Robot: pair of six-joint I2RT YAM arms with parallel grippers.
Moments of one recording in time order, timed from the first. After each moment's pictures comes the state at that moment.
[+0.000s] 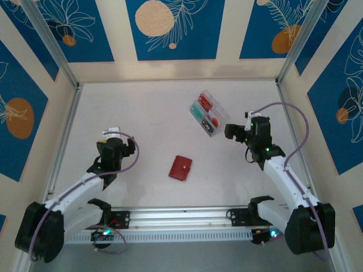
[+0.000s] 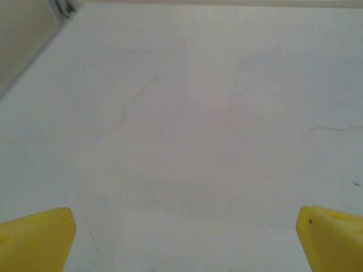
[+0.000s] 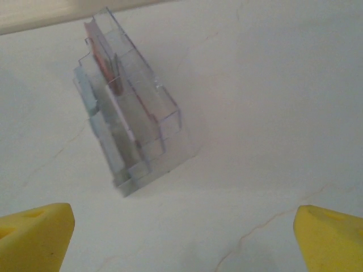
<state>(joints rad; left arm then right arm) -0.37 1.02 0.37 0.14 -0.51 -0.21 0.13 1.00 0.60 -0.16 0.00 0.20</state>
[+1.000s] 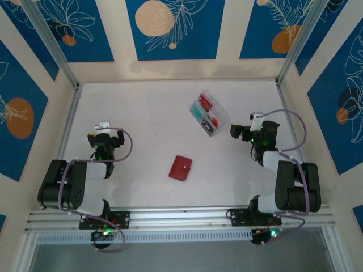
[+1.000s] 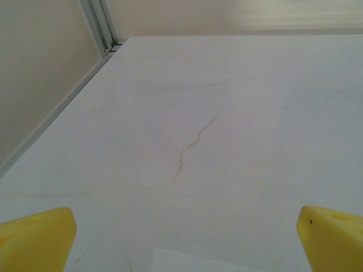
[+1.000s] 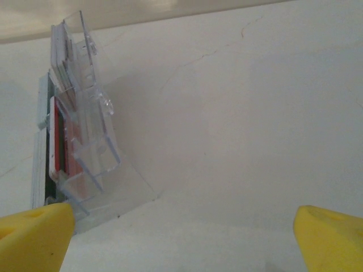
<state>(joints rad) -0.07 1.46 0.32 0.80 -0.33 -0.03 -0.13 1.36 0.43 0.47 -0.33 0.08</state>
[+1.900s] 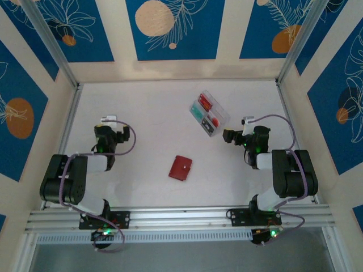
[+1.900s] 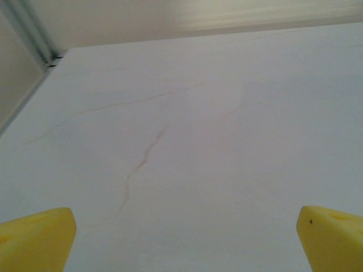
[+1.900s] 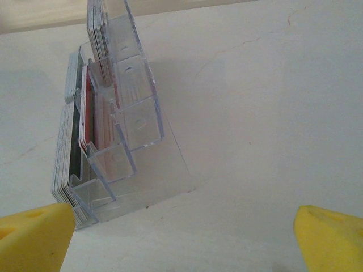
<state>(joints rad) -0.09 1.51 0.44 0.71 -0.15 0.04 -0.03 1.53 0.39 0.71 -0.34 0.08</state>
